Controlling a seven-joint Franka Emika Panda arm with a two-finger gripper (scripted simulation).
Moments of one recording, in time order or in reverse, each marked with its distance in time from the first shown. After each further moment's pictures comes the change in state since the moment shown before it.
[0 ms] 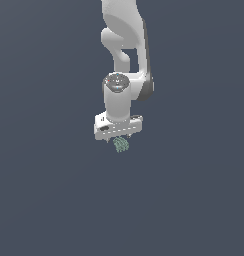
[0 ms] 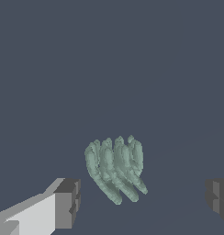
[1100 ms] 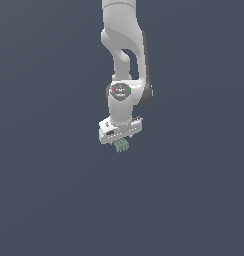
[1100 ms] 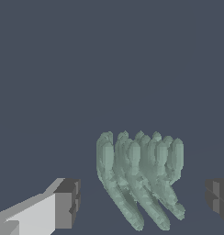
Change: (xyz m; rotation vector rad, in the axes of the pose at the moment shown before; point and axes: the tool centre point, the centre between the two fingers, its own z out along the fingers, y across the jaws) arm -0.014 -0.015 0.042 0.008 0.006 -0.145
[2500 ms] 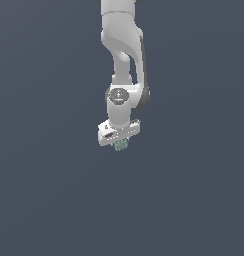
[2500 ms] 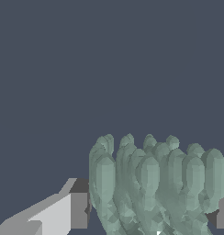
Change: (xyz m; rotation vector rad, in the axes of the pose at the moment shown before) arm -0.005 0.005 0.020 0.000 -0.001 -0.003
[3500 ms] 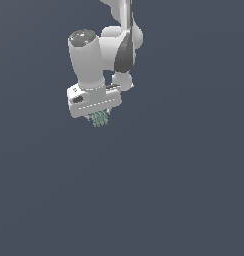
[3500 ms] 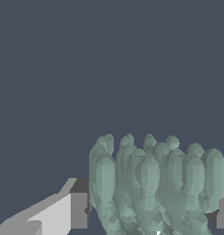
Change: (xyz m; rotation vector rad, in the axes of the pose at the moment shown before) arm -0.062 0.070 -0.157 0.001 0.002 0.000
